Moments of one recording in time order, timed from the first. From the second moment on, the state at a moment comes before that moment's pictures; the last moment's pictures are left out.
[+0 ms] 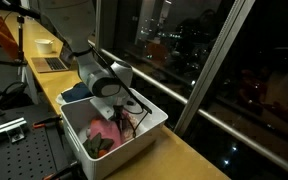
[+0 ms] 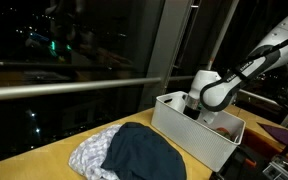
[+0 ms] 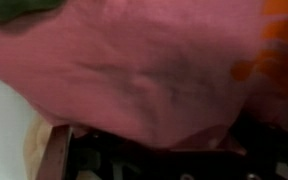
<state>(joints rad) -0.02 0.64 0.04 -2.09 -0.06 2.71 -0.14</state>
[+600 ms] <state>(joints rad) -0.02 0.62 0.02 -2.11 -0.09 2.71 -0.14</state>
